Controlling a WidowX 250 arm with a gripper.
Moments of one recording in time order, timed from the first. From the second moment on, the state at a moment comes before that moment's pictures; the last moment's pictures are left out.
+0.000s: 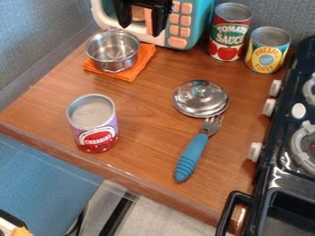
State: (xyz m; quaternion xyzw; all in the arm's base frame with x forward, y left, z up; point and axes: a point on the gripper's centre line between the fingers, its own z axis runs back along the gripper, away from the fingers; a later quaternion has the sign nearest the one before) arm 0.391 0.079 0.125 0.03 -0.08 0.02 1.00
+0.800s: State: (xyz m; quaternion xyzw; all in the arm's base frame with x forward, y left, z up) arm 0.383 -0.008 0.066 -0.01 -0.04 -0.10 0.99
